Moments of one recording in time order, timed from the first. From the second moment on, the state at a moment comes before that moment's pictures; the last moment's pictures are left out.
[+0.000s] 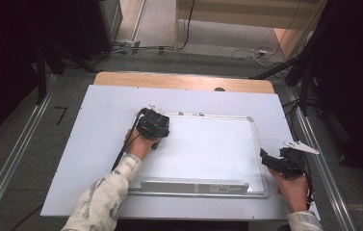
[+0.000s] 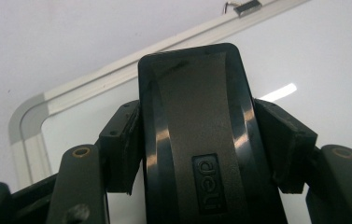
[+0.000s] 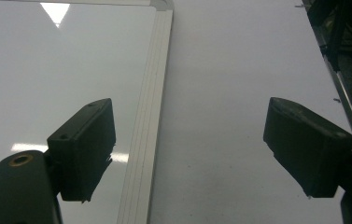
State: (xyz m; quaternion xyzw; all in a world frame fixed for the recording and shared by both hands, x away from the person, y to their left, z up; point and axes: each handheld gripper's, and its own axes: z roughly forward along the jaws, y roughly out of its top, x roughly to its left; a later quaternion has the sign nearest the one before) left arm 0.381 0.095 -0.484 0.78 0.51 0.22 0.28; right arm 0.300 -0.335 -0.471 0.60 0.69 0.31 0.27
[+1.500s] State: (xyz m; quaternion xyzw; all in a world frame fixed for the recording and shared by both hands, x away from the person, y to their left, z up) left arm 0.369 0.114 -0.484 0.77 0.52 0.22 0.28; right arm 0.302 -0.333 -0.472 0.60 0.69 0.30 0.27
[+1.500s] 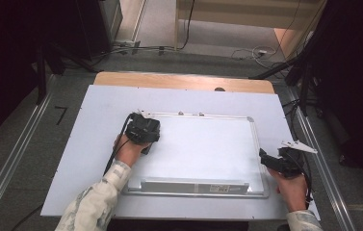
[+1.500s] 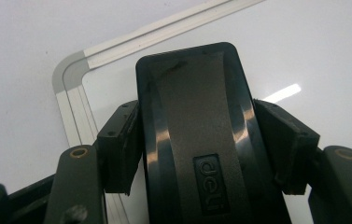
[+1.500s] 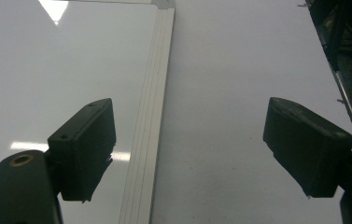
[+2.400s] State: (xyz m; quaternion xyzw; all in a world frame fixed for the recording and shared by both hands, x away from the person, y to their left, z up) left arm 0.325 0.077 -0.486 0.82 0.46 0.20 0.30; right arm 0.303 -0.332 -0.472 0.60 0.69 0.30 0.27
